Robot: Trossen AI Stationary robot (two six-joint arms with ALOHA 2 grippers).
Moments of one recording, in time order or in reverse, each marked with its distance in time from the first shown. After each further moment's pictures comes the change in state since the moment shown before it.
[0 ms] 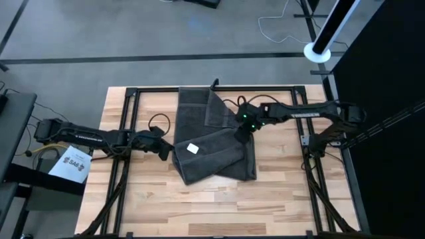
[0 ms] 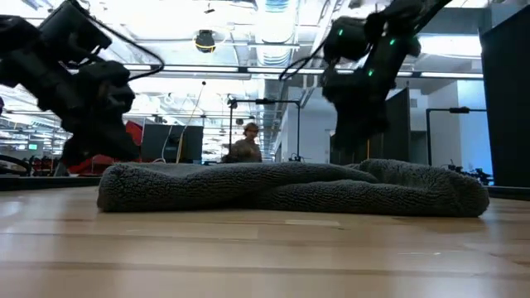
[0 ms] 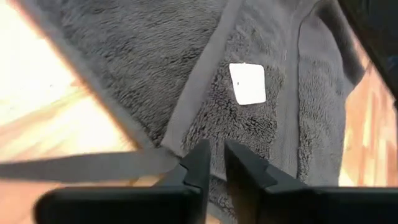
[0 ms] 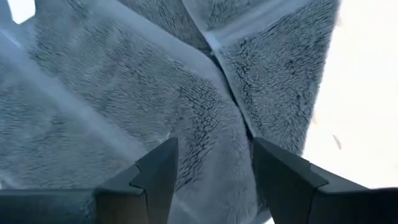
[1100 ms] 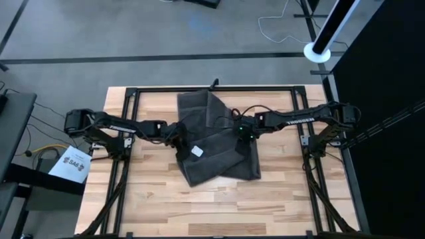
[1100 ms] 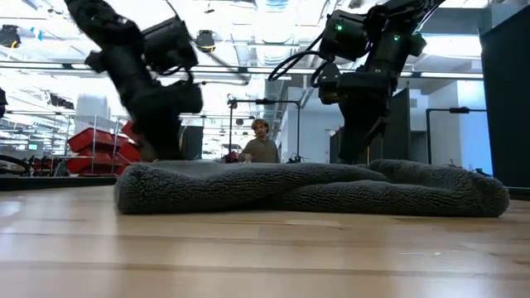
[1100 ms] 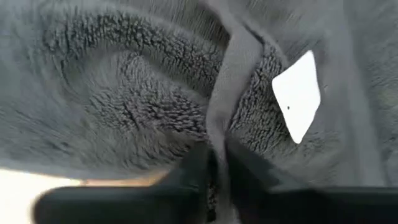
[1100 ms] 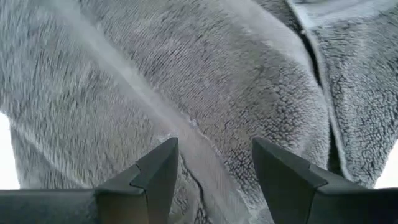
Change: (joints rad) left arm 0.111 0.607 0.494 -0.237 0.128 0.571; right arm 0.134 0.037 0.000 -0.019 -0.006 -0.137
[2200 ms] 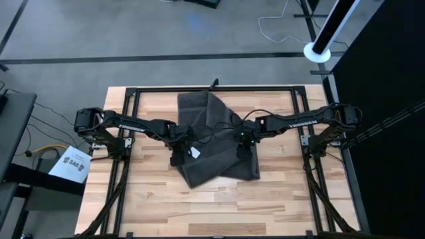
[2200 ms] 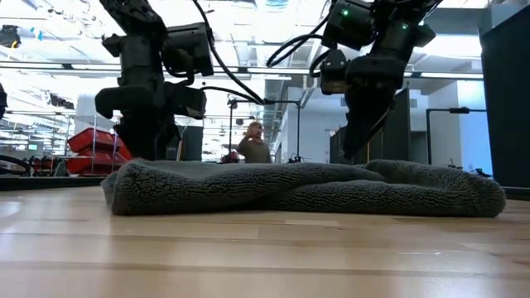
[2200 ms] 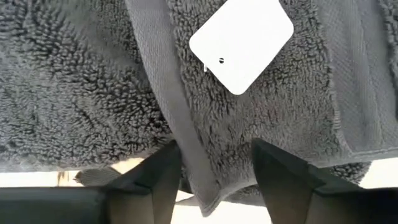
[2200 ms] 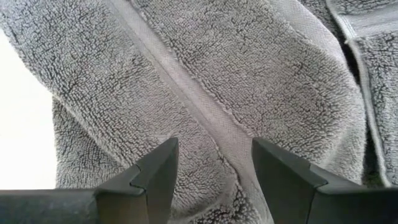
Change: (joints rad) left arm -0.033 0.132 0.157 -0.331 0.067 0.212; right arm 0.073 -0.023 0.000 0.013 -0.013 0.022
